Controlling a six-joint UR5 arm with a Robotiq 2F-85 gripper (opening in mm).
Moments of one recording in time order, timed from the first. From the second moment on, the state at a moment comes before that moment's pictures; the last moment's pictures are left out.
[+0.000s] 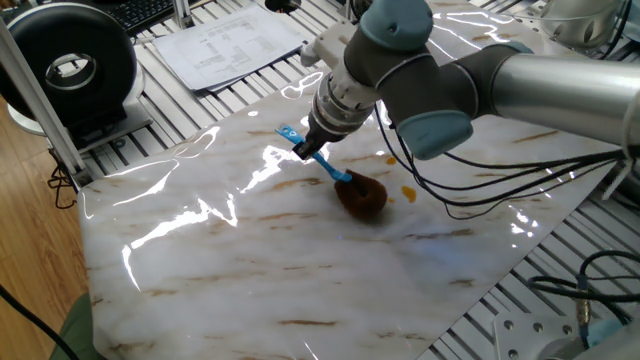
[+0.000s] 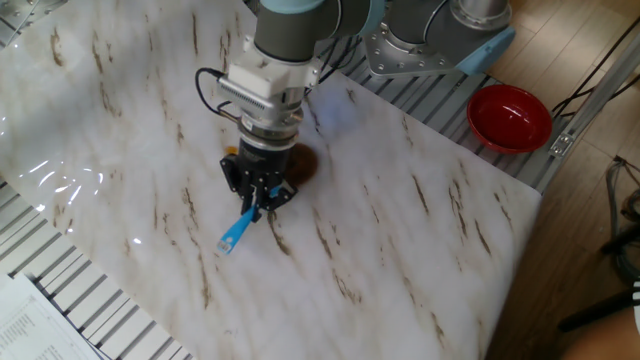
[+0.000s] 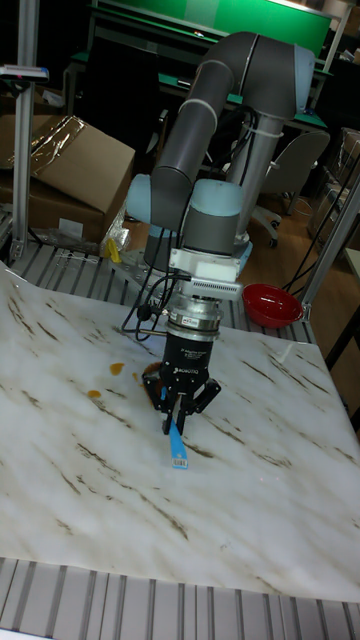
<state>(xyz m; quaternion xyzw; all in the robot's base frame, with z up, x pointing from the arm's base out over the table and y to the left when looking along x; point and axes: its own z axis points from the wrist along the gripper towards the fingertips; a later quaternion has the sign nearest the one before) 0.568 0.041 0.039 -0.06 0.98 0.02 0.21</state>
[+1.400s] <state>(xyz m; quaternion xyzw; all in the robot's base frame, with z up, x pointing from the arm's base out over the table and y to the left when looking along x) 0.553 0.010 0.039 -0.09 0.97 0.01 0.23</state>
